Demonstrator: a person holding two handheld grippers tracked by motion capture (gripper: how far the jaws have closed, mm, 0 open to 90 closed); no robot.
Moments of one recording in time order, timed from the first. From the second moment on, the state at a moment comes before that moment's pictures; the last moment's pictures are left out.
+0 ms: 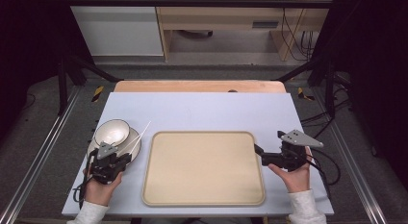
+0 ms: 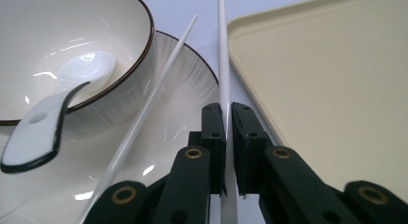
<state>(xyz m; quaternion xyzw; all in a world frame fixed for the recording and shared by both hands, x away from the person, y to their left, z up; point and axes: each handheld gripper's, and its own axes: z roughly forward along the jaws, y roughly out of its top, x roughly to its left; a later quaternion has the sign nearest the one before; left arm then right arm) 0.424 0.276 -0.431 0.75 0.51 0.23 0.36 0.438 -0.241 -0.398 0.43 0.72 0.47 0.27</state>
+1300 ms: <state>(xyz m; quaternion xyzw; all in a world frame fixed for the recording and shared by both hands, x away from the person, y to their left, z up) 0.397 0.208 -0.426 0.67 0.57 0.25 0.41 0.432 -0.246 -0.392 0.44 0.71 0.48 0.27</state>
